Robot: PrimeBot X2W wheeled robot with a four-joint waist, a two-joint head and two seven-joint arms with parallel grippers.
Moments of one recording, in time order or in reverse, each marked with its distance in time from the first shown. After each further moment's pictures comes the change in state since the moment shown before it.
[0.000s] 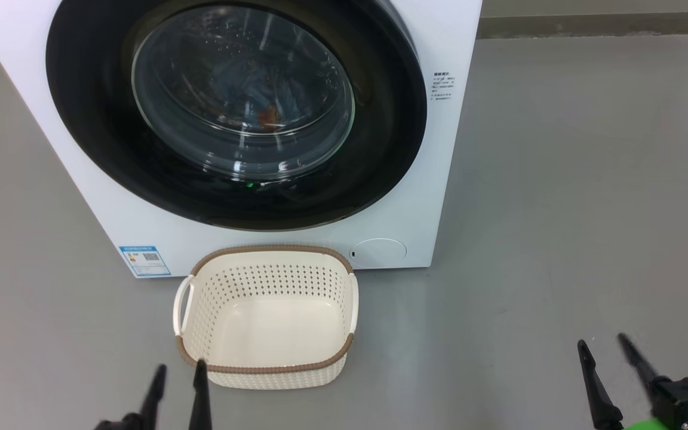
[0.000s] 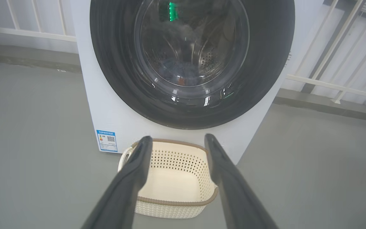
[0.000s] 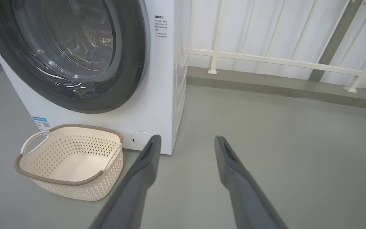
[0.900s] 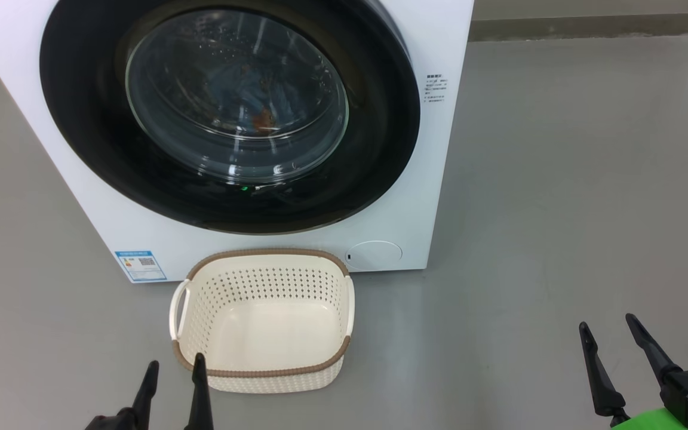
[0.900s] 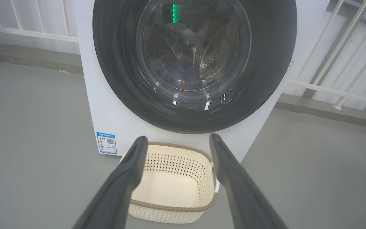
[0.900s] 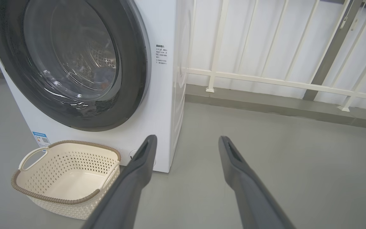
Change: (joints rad) left arm -0.012 0.000 -0.005 0.018 -0.026 0.026 0.000; right arm -0.002 -0.014 0.013 -0.063 0.015 0.000 0.000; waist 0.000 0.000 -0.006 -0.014
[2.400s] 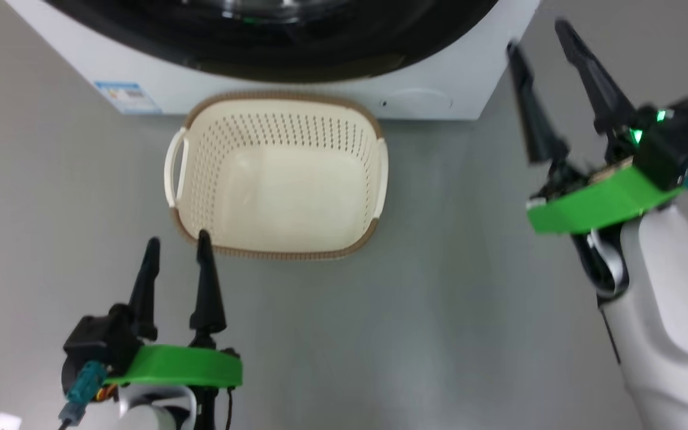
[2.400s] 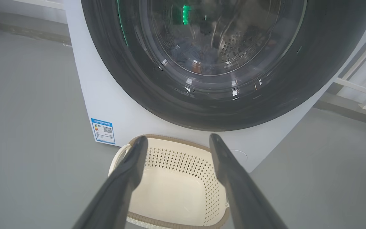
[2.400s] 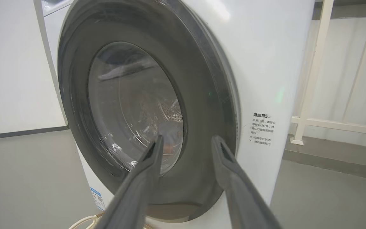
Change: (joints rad) left arm -0.268 -0.003 -0.083 -0.105 -0.059 0.097 0.000; right arm -0.716 -0.063 0.292 0.064 0.178 0.000 -0.001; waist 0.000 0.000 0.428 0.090
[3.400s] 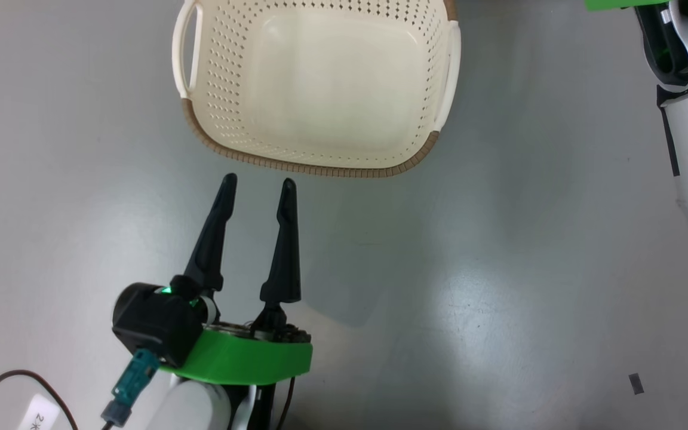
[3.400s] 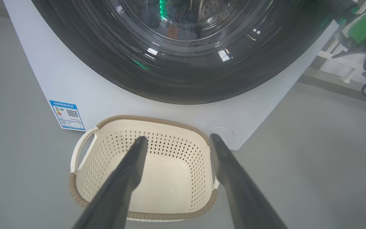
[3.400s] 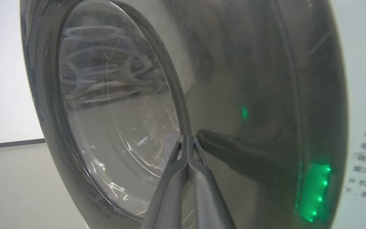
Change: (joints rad) left arm -0.099 0.001 -0.189 -0.181 0.033 0.091 0.000; right arm -0.528 -0.049 0.049 0.175 0.021 0.002 0.000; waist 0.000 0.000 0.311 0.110
